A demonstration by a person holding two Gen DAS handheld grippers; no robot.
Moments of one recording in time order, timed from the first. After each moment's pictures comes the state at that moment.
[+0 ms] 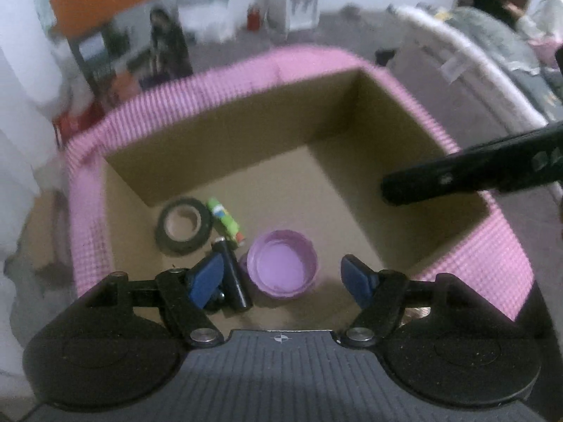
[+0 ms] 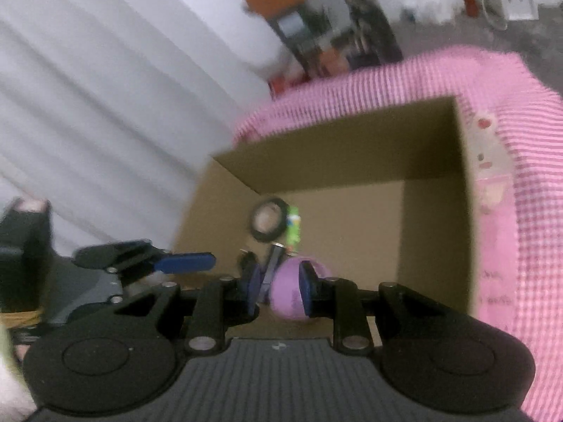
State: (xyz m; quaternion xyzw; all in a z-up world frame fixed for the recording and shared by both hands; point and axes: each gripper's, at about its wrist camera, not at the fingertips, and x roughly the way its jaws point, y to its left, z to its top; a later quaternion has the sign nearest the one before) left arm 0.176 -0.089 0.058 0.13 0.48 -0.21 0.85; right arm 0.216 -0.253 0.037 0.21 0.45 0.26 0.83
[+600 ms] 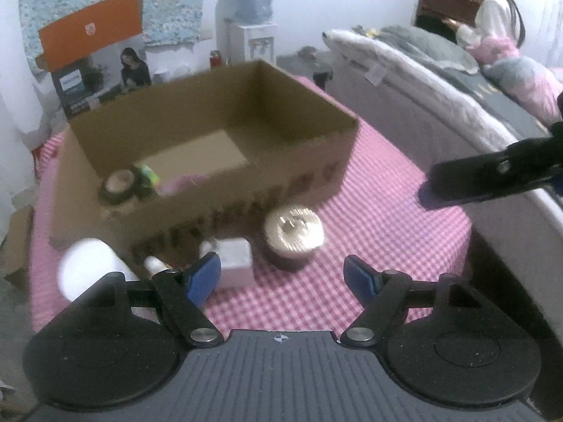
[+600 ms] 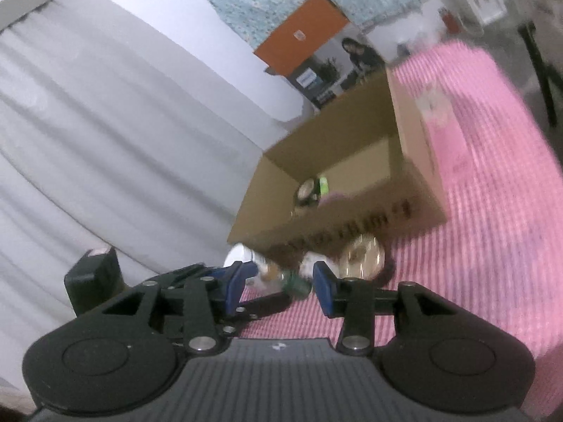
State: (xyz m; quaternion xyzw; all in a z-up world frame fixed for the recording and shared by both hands) left arm 0.050 -0.109 0.012 0.11 0.40 -0.26 0.87; right arm 0.007 -0.309 0.025 0.33 0.36 0.26 0.83
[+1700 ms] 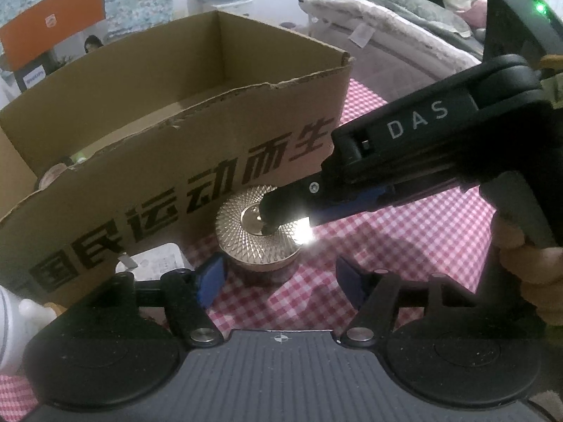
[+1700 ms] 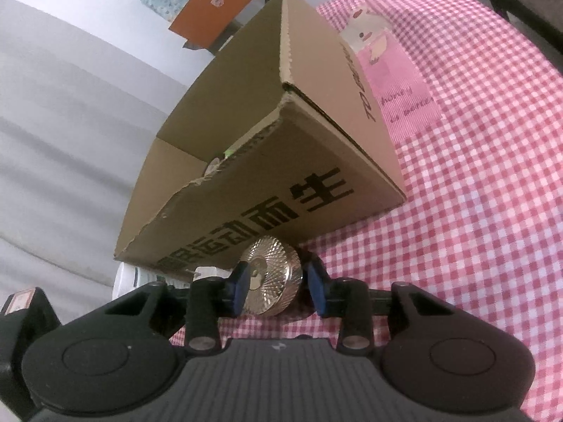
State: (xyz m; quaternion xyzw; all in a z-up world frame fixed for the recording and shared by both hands) left arm 0.077 -0.149 -0.048 0.14 0.42 -0.29 0.85; right arm 0.104 -0.288 -0.074 0.34 0.44 0.19 0.81
